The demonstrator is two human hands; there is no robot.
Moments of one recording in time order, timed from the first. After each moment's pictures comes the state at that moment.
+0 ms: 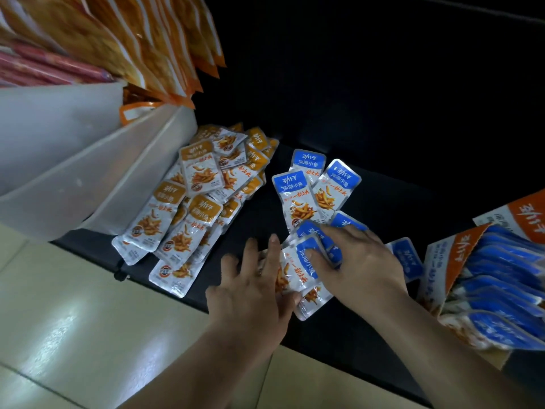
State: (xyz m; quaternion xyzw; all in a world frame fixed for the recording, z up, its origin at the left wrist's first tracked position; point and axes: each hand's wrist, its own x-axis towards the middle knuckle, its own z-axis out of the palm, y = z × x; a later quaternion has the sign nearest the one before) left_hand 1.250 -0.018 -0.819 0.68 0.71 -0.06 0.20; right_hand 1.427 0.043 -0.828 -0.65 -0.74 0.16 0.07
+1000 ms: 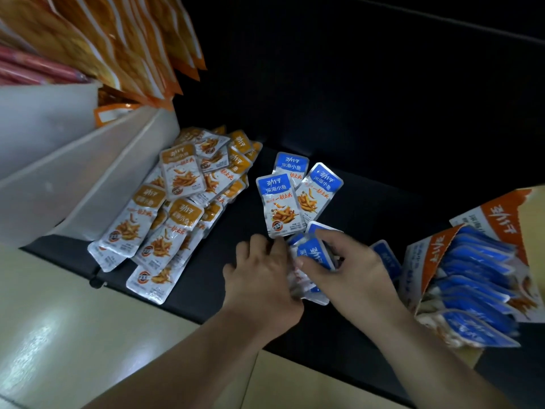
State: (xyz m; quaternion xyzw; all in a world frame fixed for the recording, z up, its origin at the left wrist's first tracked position) left_hand 1.282 0.014 -0.827 0.68 0.70 0.03 0.23; right_hand 1.440 0.032 -0.814 -0.66 -0.59 0.40 0.25
